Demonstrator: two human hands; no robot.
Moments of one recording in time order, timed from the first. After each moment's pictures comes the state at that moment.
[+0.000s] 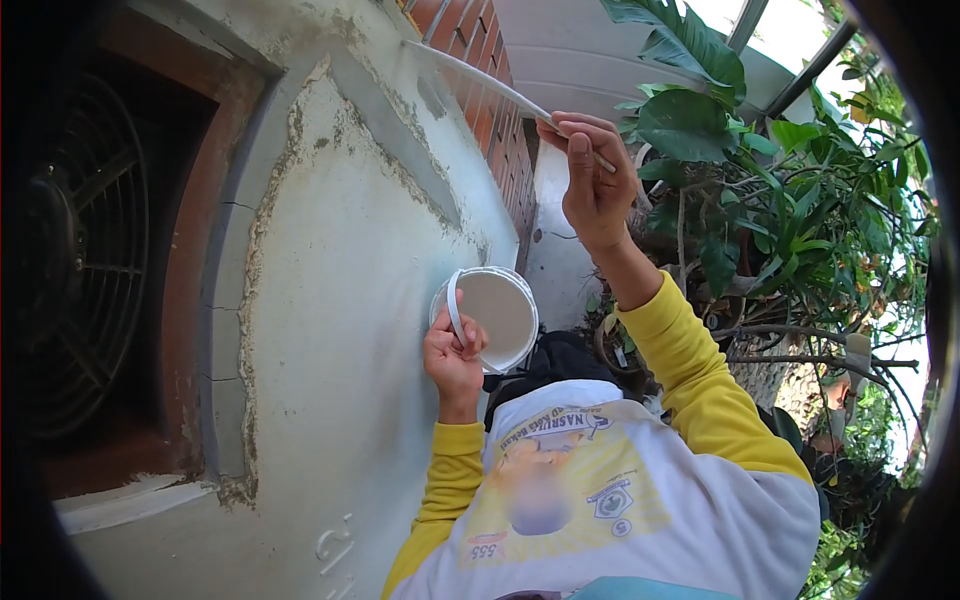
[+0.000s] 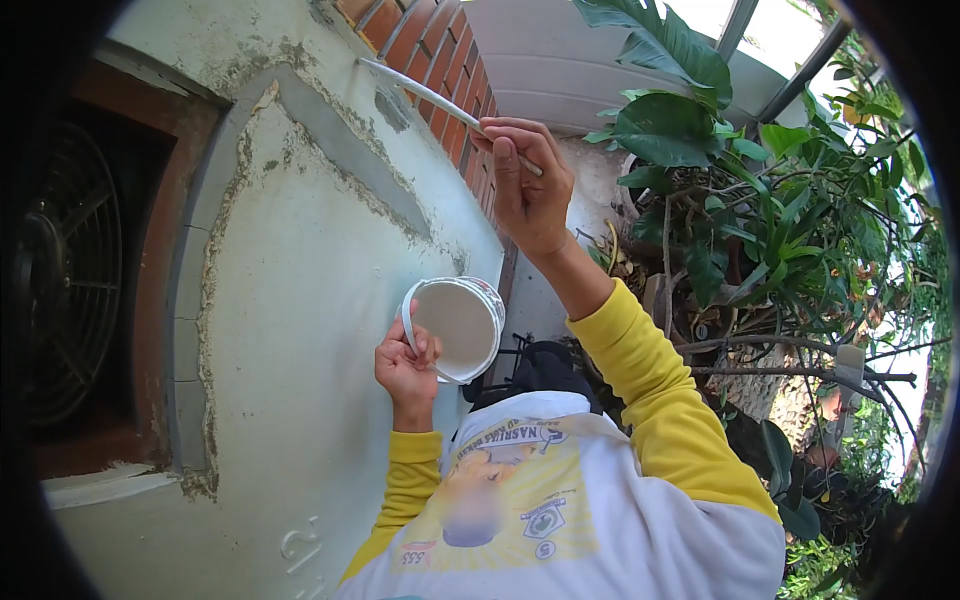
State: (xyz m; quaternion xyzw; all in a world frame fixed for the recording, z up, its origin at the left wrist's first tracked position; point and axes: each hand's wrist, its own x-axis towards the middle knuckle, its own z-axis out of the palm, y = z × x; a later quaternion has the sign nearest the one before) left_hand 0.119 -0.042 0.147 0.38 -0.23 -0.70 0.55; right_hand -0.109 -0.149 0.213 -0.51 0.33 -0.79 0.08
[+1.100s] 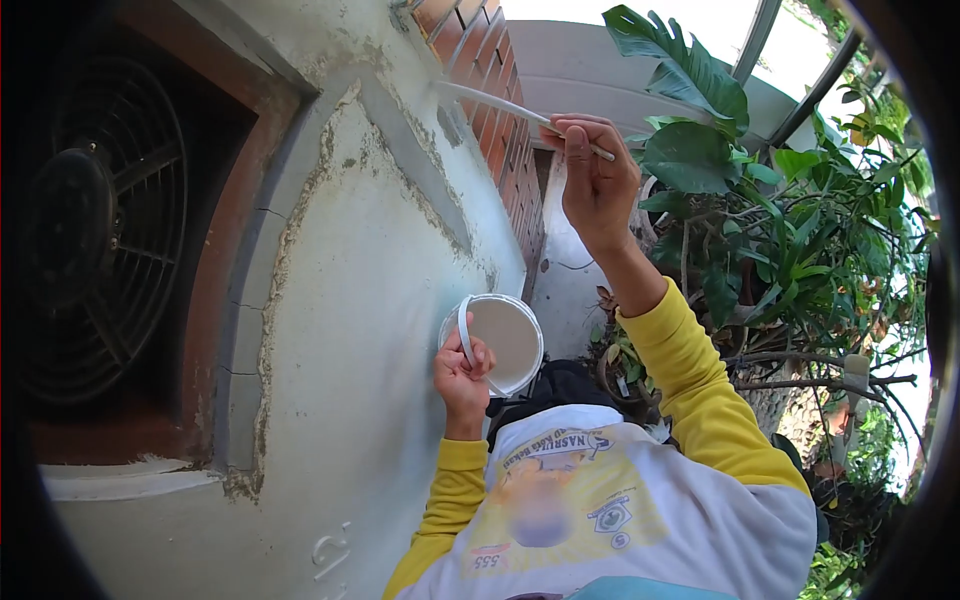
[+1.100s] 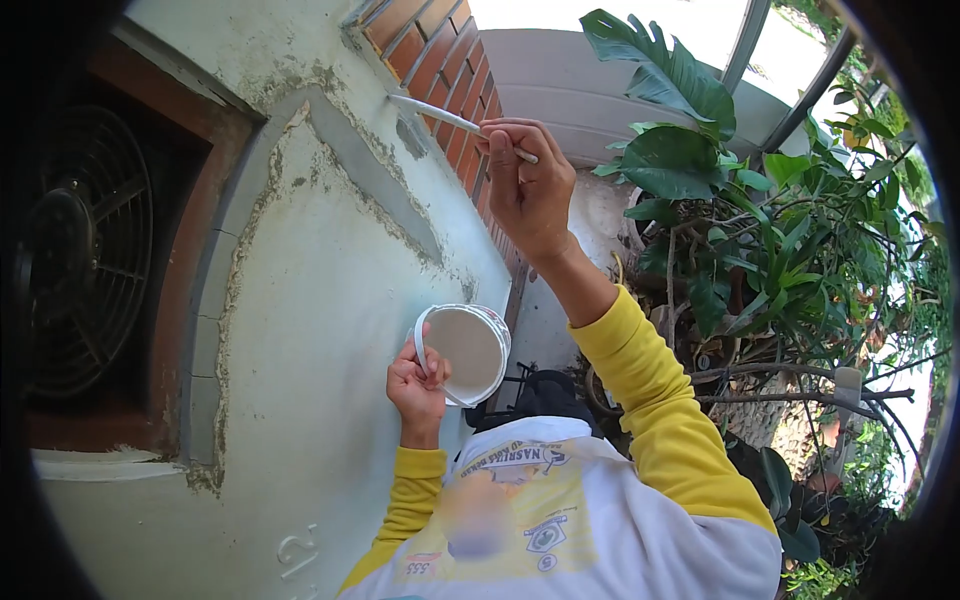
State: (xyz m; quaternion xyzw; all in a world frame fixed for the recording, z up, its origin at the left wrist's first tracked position) left_hand 0.118 -0.037 0.147 0.37 -0.22 -0.71 0.55; right_hand -0.112 -0.162 0.254 -0.51 0.36 -0.78 0.05
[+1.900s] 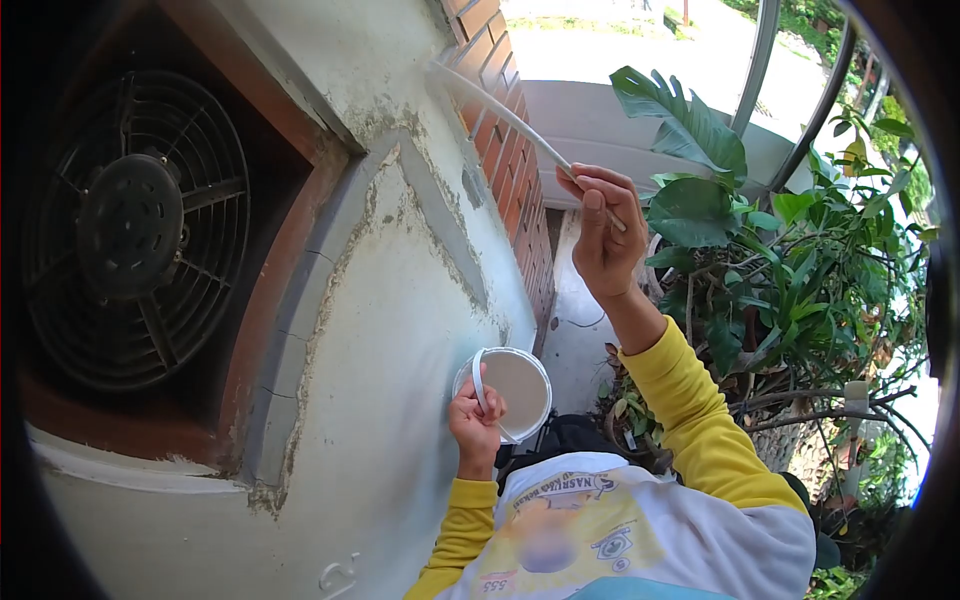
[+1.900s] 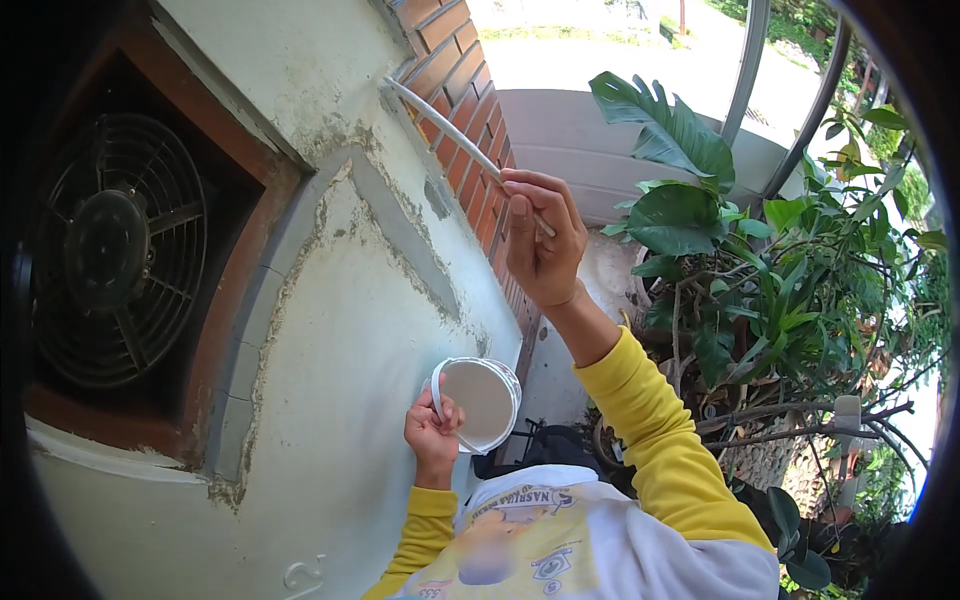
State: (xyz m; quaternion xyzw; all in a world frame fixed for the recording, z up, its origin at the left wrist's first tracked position) left_hand 0.125 -0.034 0.146 0.34 -0.22 -0.72 0.56; right_hand -0.111 -0.165 0.278 -0.53 0.30 -0.79 -0.06
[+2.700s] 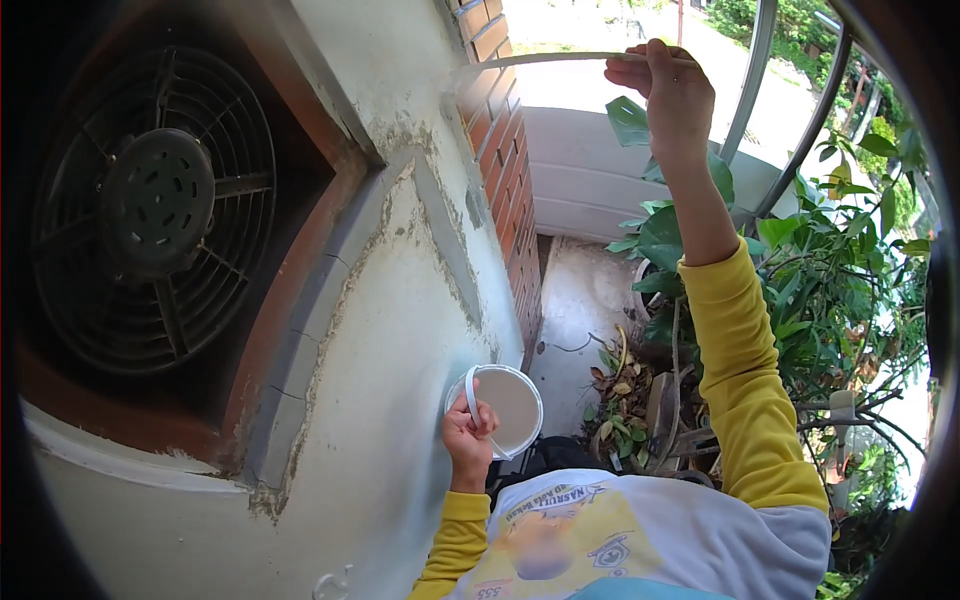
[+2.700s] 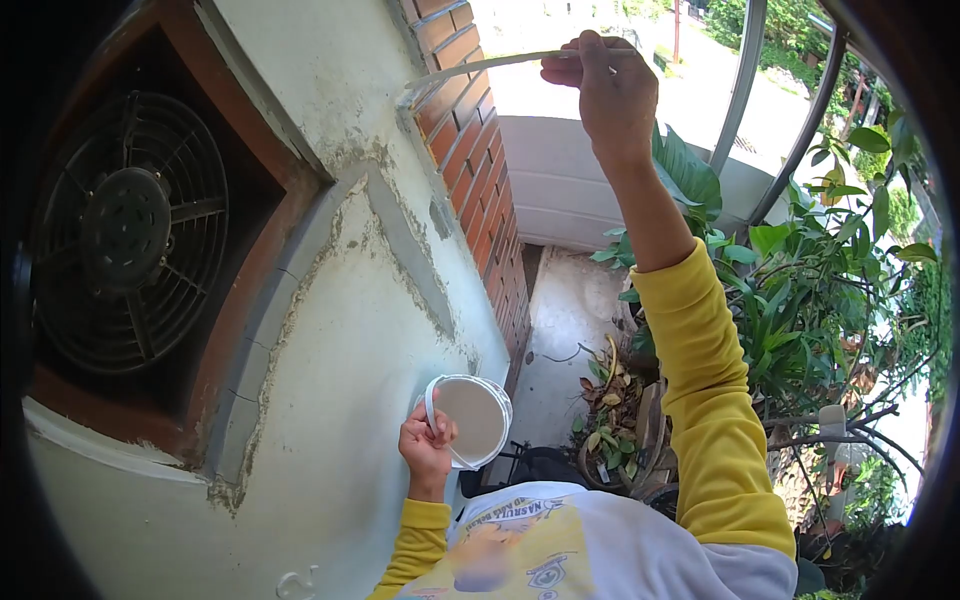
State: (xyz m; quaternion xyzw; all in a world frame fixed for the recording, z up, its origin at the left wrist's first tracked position) left_hand 0.131 -0.031 0.150 0.34 -0.22 -0.71 0.57; right_hand -0.195 -0.201 0.427 -0.50 0.37 -0.77 0.10
